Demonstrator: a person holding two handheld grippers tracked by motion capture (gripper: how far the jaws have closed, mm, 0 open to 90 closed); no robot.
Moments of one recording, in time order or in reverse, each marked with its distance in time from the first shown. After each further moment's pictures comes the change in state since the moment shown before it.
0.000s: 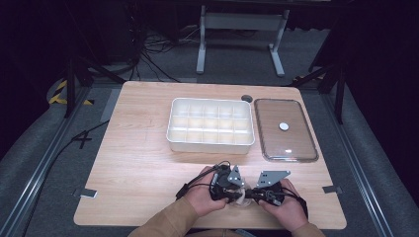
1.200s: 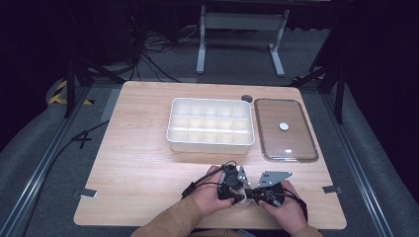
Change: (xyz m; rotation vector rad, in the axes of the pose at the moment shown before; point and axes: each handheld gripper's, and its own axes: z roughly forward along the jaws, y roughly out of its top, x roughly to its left) left arm 0.003 0.012 0.015 0.122 -0.005 -0.039; right arm 0.003 -0.003 0.000 -0.016 -0.027 0.052
